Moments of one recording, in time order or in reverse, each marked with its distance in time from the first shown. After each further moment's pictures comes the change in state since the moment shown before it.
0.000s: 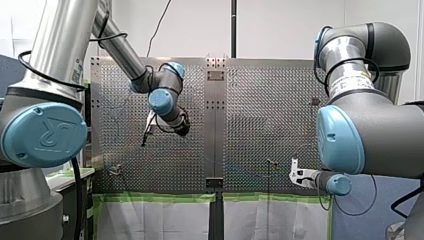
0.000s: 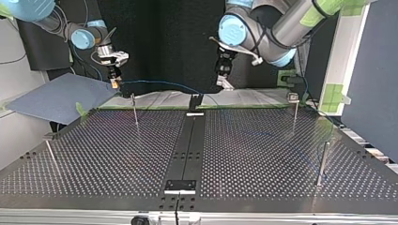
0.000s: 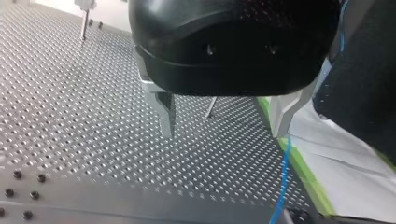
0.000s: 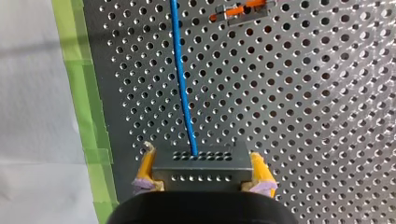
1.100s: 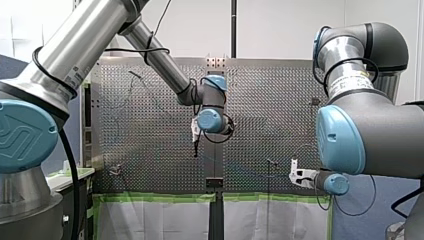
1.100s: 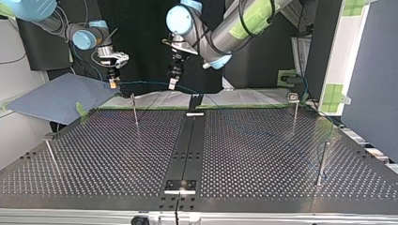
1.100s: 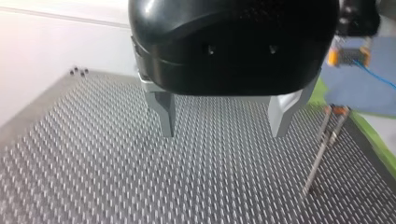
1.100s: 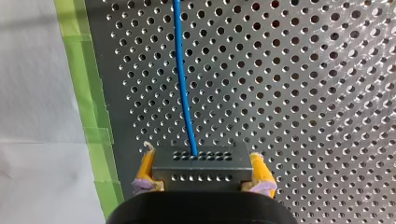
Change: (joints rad) left arm -0.291 -0.291 0.290 0.290 -0.195 -0.080; right arm 0.011 0.000 -0.003 0.011 0.075 -0.014
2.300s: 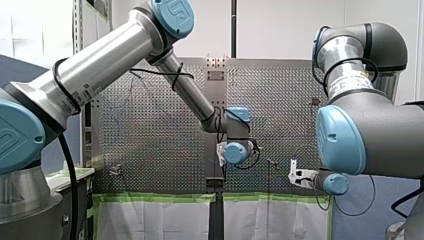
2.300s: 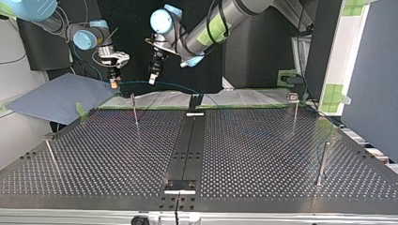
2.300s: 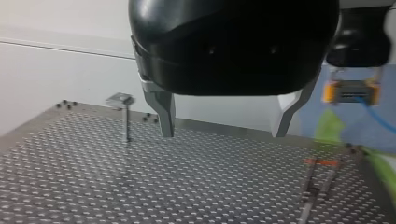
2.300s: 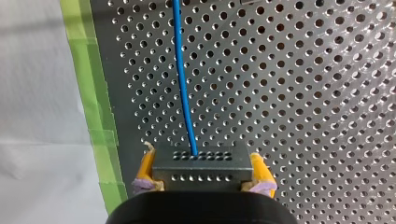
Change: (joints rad) left arm -0.084 -0.294 0.190 0.185 -0.003 -0.047; right arm 0.005 0.000 0.000 0.012 0.003 -0.002
